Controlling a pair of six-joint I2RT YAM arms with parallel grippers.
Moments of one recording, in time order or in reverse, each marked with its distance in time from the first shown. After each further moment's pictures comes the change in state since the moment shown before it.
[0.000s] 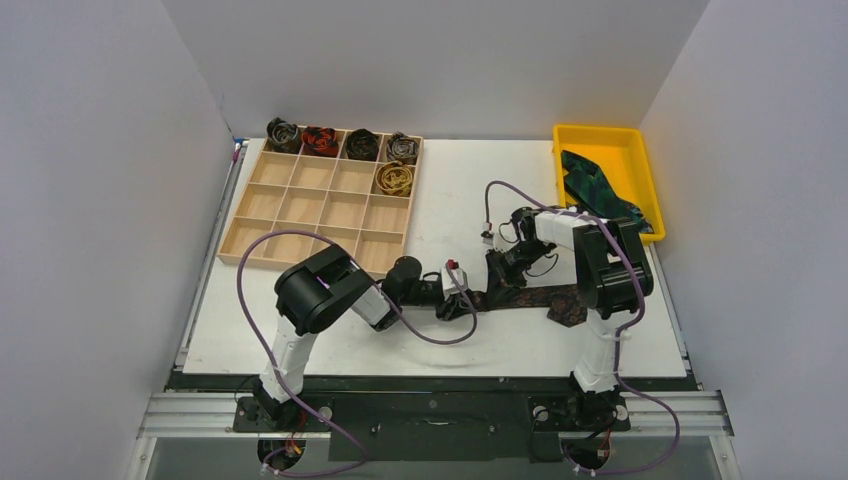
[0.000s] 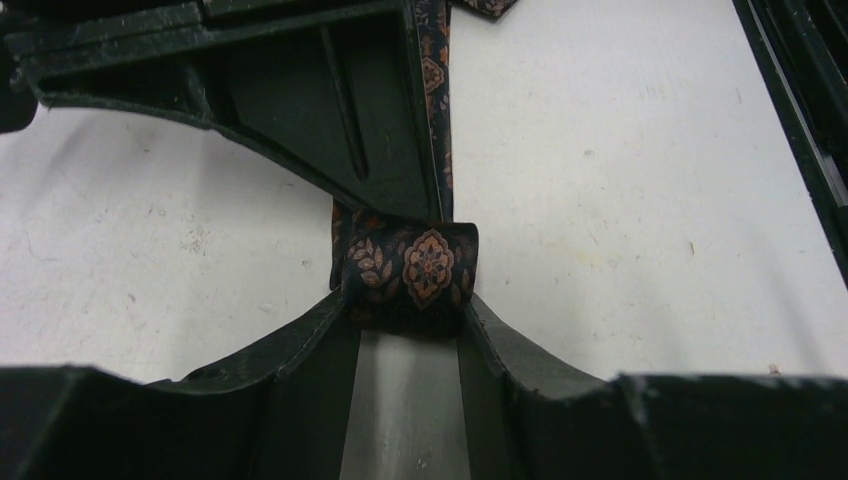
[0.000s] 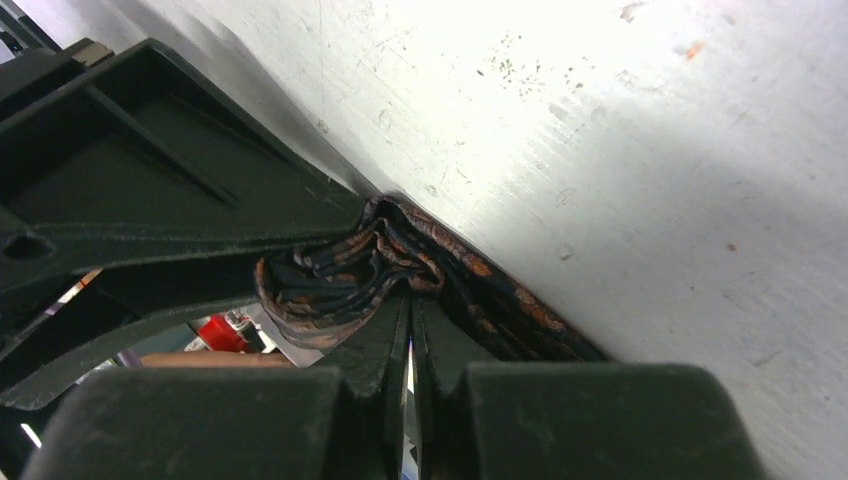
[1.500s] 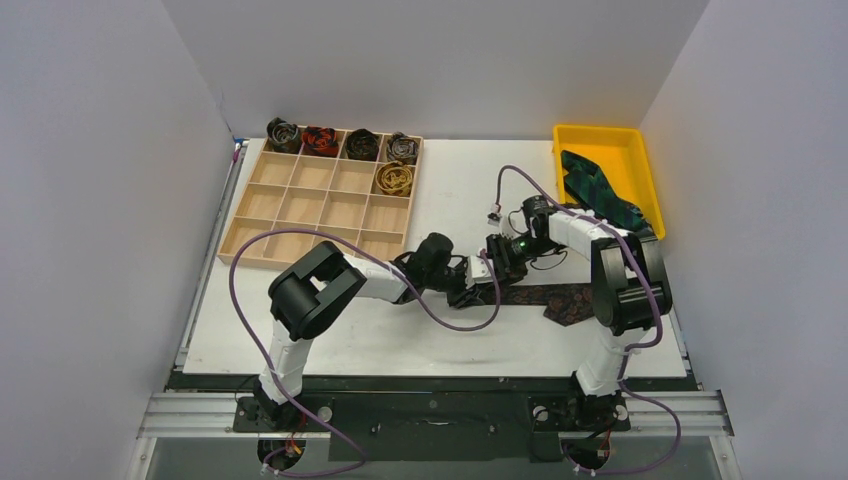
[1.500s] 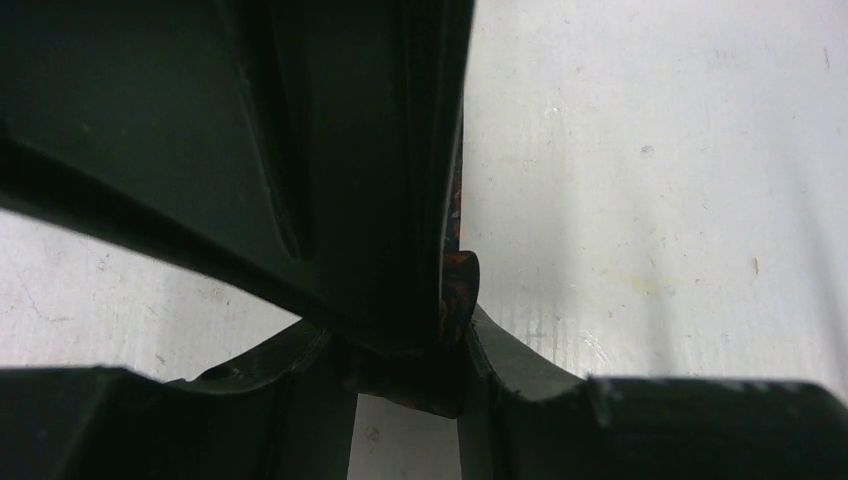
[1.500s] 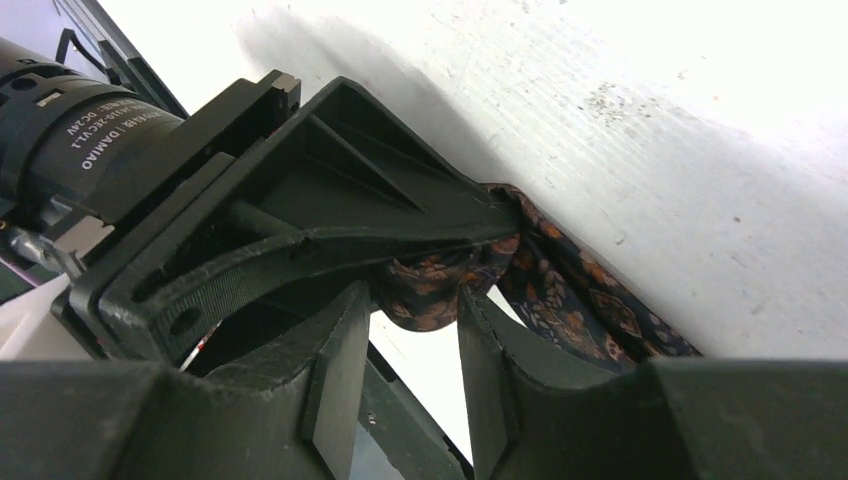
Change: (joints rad) left arm -0.026 -0.048 0.311 -0.711 -0.055 0.225; right arm -0.042 -0.151 -0.037 0.094 -0.109 0.028
